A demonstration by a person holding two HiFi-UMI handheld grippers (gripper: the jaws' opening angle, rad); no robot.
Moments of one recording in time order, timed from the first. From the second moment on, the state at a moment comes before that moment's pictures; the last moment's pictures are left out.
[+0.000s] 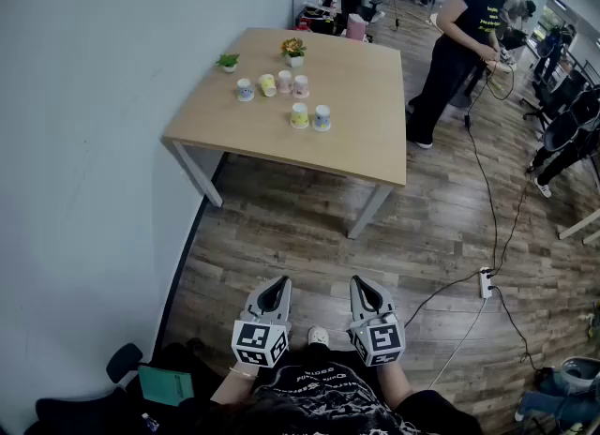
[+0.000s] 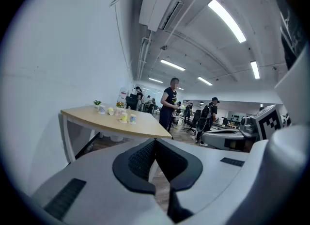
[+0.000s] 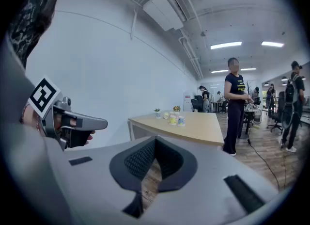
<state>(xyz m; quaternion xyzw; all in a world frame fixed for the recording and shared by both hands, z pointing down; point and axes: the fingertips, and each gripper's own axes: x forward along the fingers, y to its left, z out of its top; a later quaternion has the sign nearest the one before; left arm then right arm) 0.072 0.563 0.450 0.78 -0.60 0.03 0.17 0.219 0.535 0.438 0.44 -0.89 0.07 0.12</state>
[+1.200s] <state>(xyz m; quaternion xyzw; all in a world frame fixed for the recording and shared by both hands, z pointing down) 0.085 0.543 0.448 0.79 -0.58 0.02 0.21 0.224 0.513 0.431 0.39 -0.91 0.08 0.10</state>
